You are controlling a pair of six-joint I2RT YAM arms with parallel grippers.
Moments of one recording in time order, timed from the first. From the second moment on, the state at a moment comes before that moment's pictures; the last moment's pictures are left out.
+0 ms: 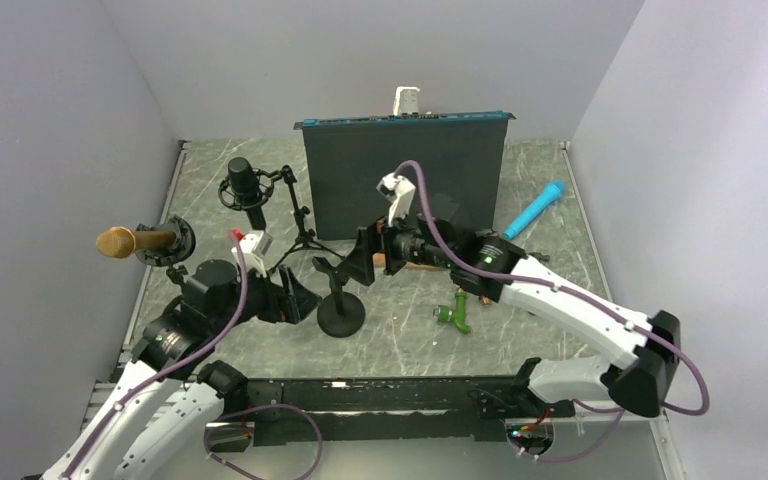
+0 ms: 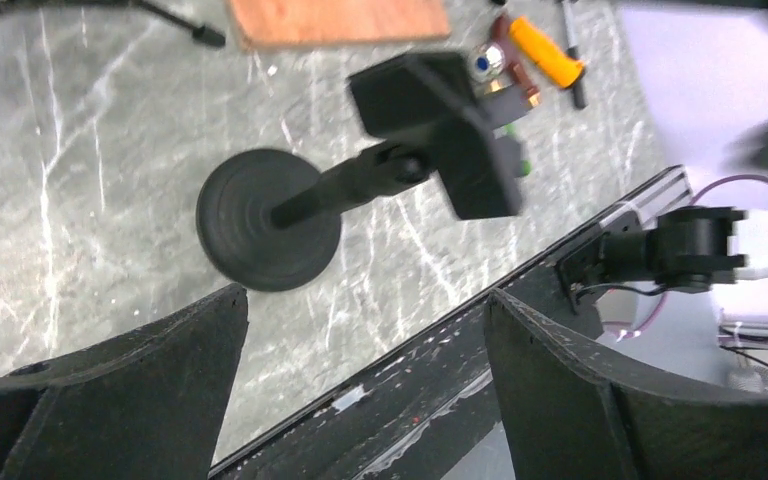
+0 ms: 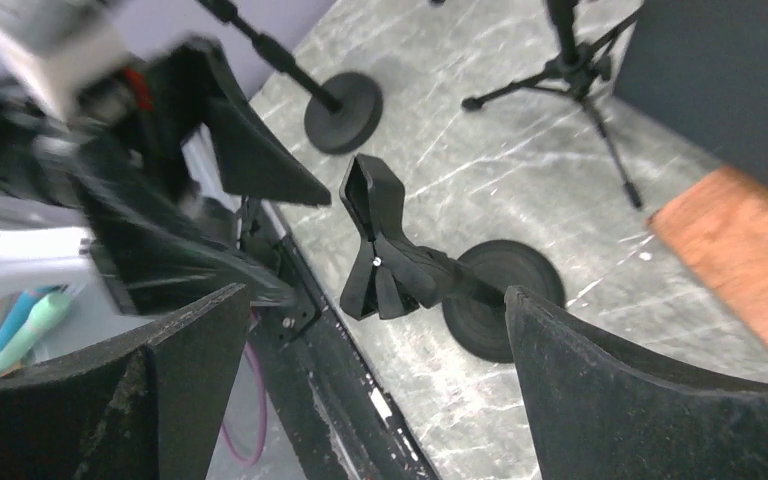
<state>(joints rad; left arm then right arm) -0.54 0.52 0.73 -0.66 0.21 -0.54 0.92 1.27 1.15 -0.25 -0.24 0.46</state>
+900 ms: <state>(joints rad) -0.53 1.07 0.34 -0.10 0.08 -0.89 0.87 0.83 0.88 -0.33 -0.03 0.49</state>
